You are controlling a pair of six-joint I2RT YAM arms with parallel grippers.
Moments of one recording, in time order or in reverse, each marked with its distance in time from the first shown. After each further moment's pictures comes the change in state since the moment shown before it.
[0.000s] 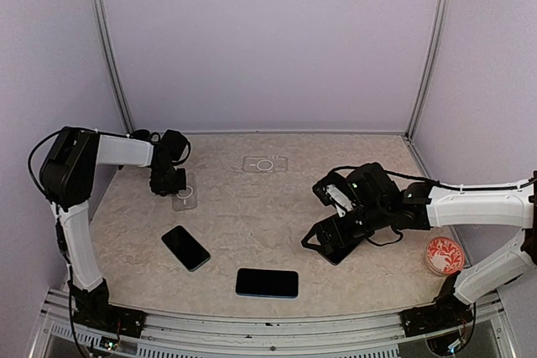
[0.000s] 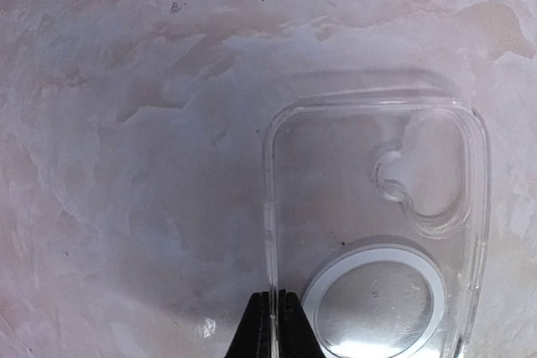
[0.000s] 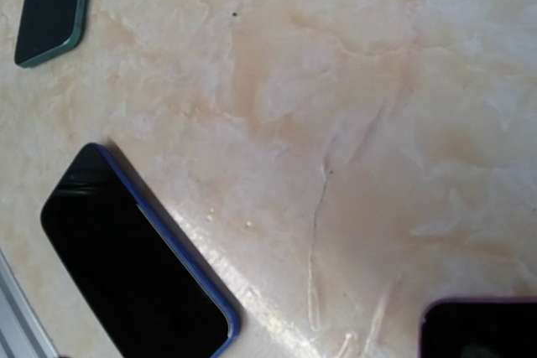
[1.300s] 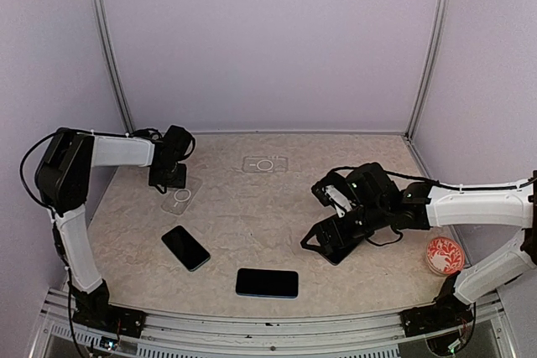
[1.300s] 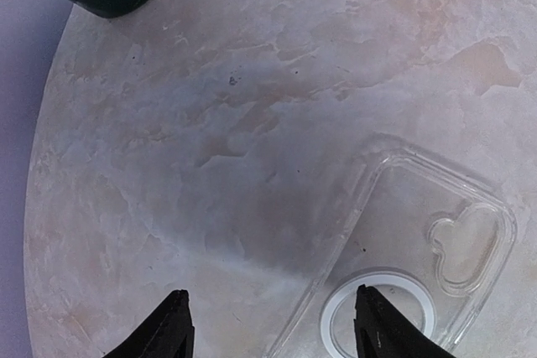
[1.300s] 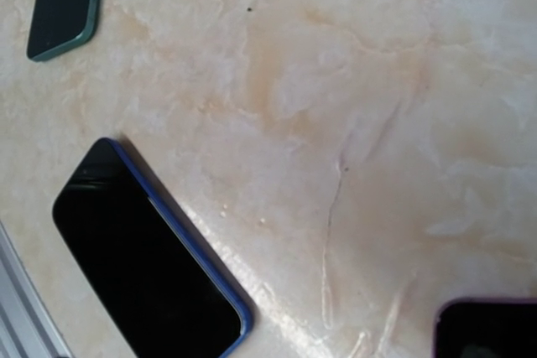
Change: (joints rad) left arm -0.051 -0.069 -0.015 0.012 -0.215 0.089; right arm 0.000 0.003 0.002 0.000 -0.024 -0.001
